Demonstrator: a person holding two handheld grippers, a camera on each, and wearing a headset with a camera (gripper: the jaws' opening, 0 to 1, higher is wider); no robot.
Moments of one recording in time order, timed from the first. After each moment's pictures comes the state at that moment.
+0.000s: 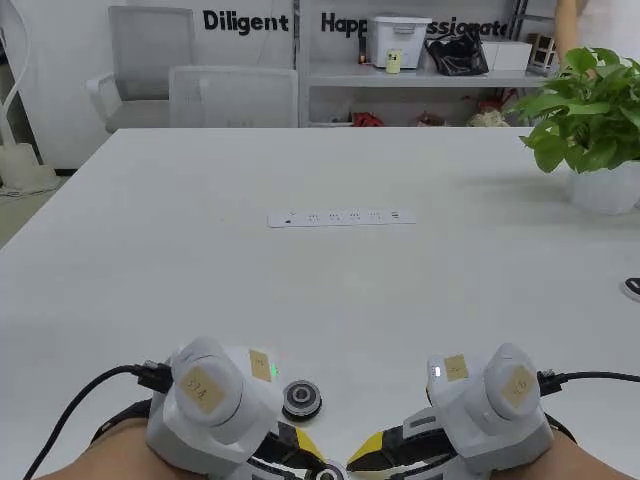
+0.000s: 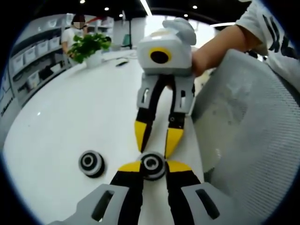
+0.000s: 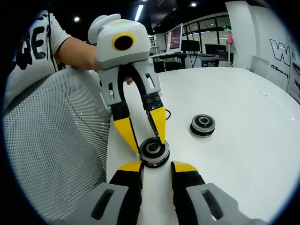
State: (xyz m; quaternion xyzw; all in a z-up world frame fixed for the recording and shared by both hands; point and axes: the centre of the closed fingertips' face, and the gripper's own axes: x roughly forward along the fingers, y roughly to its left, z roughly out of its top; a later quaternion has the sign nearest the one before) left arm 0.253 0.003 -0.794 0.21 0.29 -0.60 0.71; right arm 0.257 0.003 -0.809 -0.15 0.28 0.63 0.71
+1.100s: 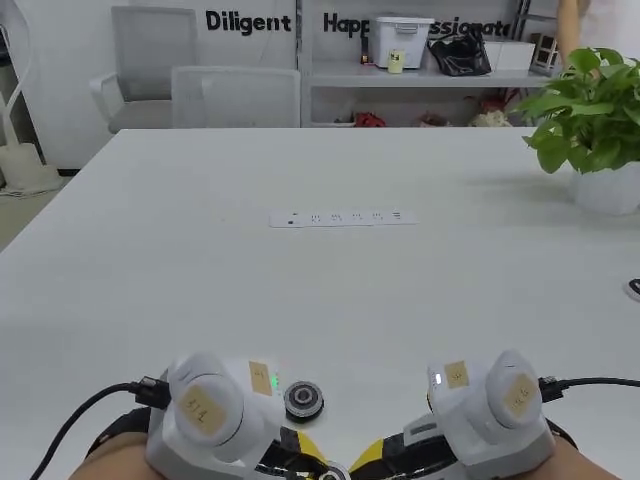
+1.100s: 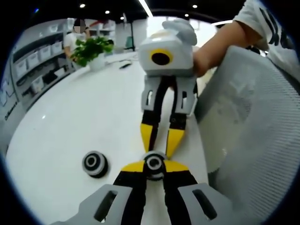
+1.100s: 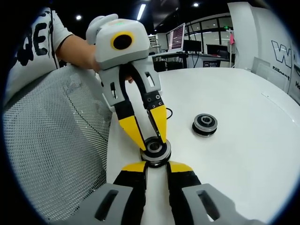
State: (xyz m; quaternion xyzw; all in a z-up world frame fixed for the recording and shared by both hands) left arm 0.256 0.003 -0.795 0.22 0.27 -0.59 0.73; right arm 0.253 0.004 -0.812 -0.15 0.28 0.63 0.71
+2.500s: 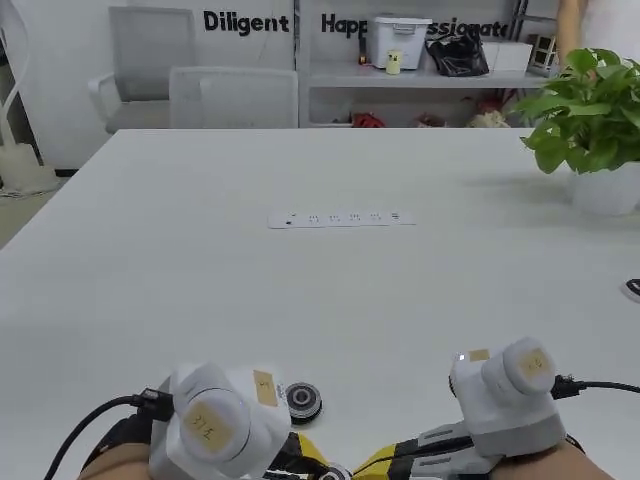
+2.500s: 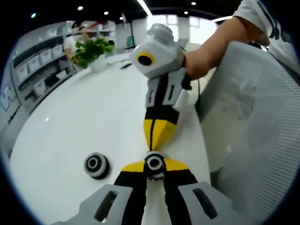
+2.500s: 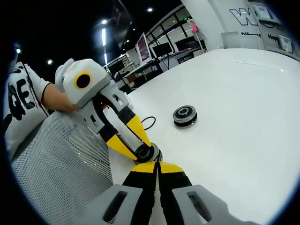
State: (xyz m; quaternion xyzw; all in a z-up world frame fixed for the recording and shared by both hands) left arm 0.258 0.002 -0.796 0.24 0.26 -0.58 0.74; right arm 0.269 -0.007 -0.805 0.03 0.34 0.56 0.75
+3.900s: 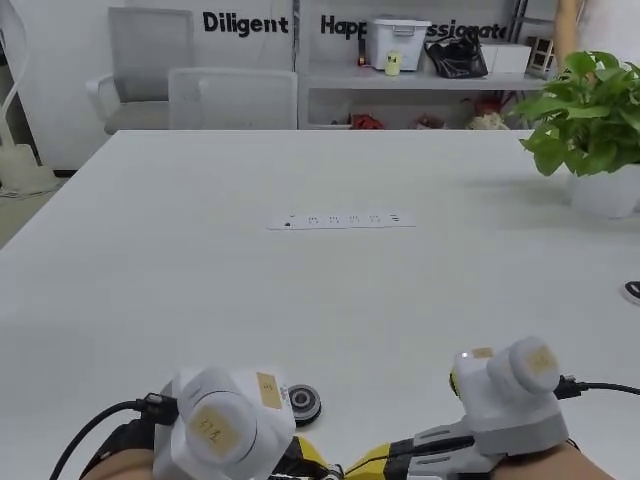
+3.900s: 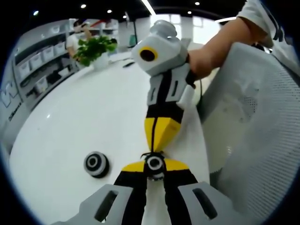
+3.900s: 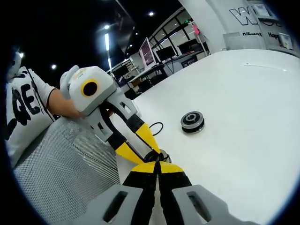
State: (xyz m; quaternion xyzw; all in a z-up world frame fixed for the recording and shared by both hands) left arm 0.258 0.001 -0.796 0.24 0.27 -0.57 0.74; right arm 0.262 0.002 -0.793 0.05 0.33 0.58 0.74
